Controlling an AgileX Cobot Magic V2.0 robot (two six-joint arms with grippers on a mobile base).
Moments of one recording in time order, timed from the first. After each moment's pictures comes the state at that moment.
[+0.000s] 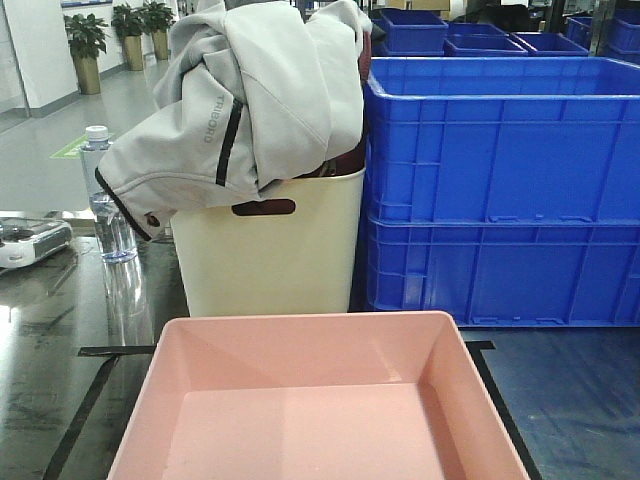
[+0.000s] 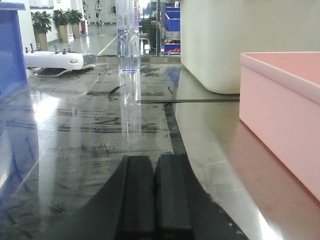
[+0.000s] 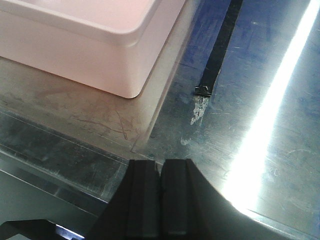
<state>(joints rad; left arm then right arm) -0.02 -0.01 0.03 0.05 0.10 -0.10 0.42 0.45 -0.58 -0.02 0.92 0.00</state>
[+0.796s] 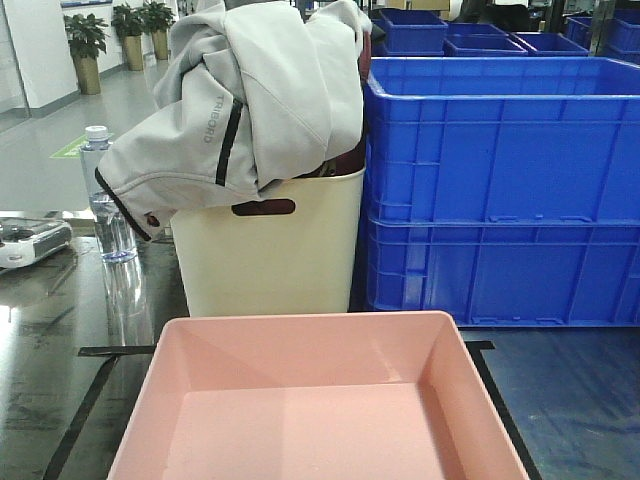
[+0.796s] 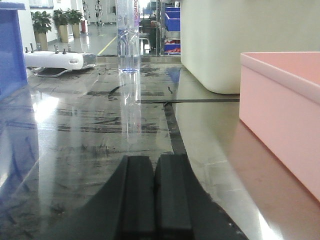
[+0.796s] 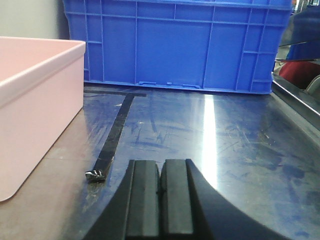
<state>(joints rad) -0.02 -0.01 0.03 0.05 0.10 -0.10 0.05 -0.01 0.02 -0.05 0.11 -0.03</state>
